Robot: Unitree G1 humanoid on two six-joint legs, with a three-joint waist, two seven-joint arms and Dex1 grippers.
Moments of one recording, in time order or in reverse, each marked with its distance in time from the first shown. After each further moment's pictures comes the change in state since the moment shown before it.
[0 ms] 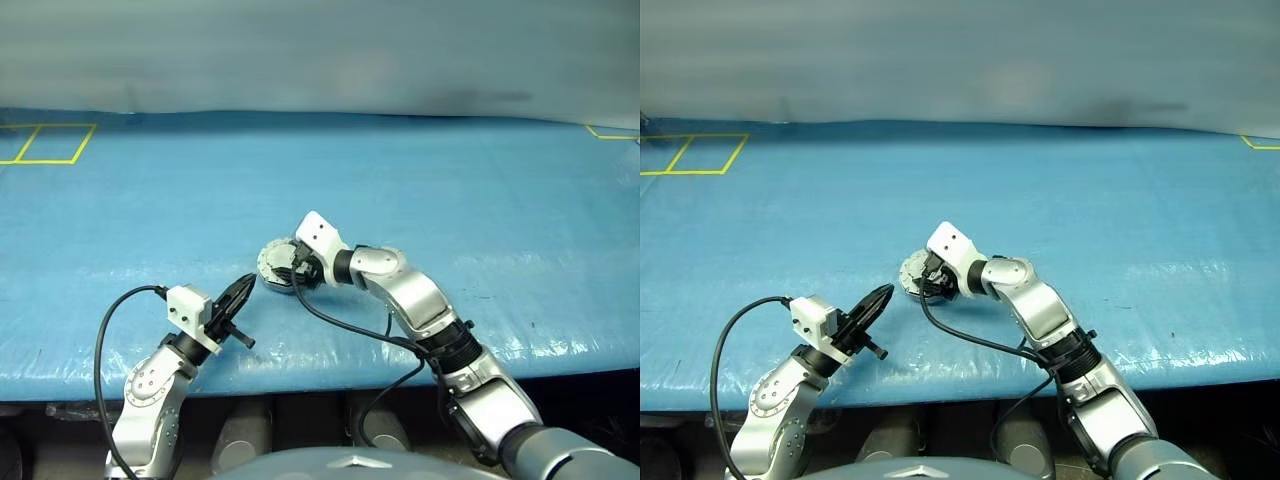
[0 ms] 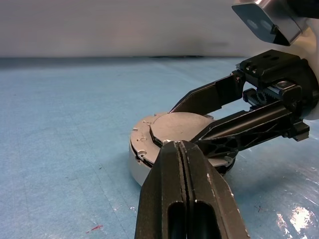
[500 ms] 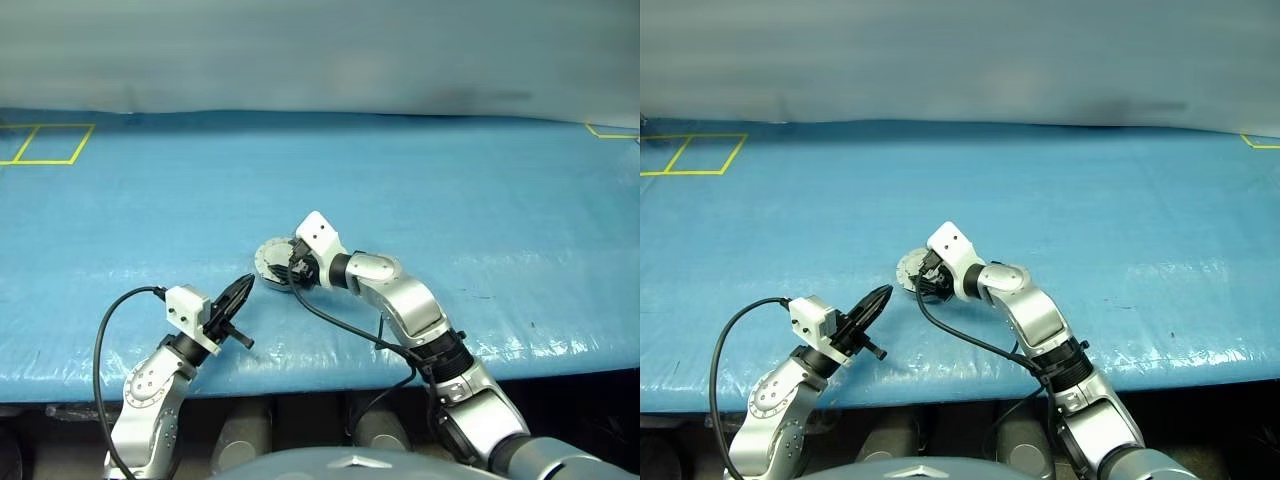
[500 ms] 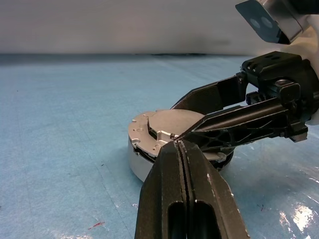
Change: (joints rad) left arm 0.004 0.011 -0.001 0.000 -0.002 0.007 0.012; right arm 0.059 0.073 -0.055 -0.003 0.018 0.001 -0.052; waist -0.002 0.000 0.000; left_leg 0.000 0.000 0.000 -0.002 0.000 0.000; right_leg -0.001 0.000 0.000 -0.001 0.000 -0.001
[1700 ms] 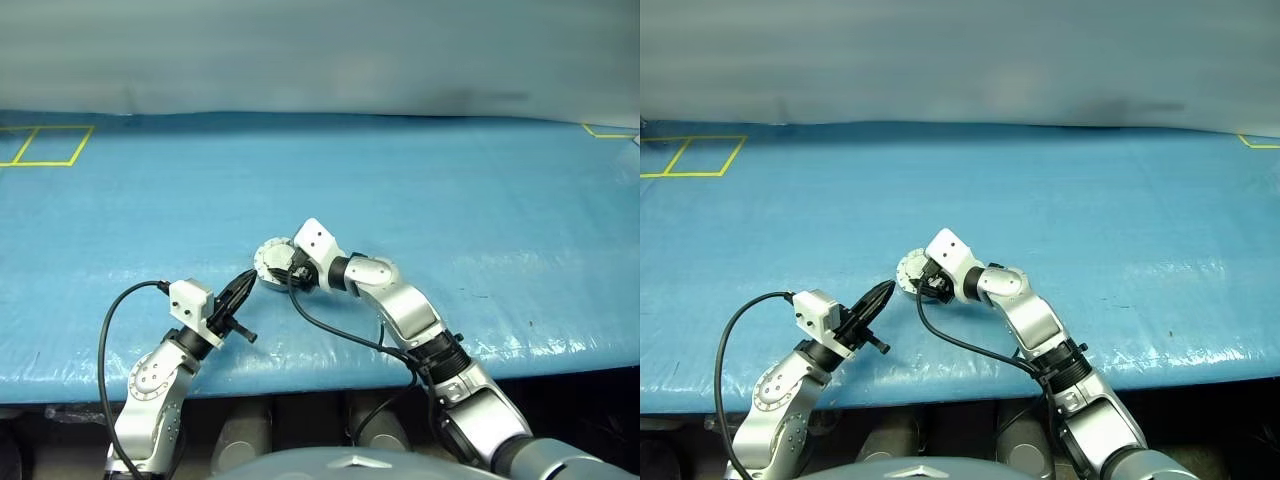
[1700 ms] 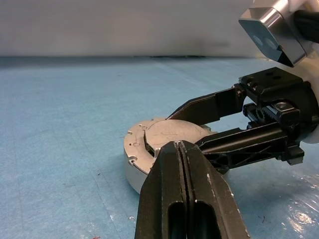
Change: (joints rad) left arm -0.033 0.003 -0.017 0.000 -0.007 0.021 0.031; right arm 0.005 -0.032 0.050 0.093 -0.079 -0.186 0.023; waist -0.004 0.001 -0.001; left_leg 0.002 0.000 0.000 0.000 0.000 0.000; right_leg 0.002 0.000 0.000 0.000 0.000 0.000
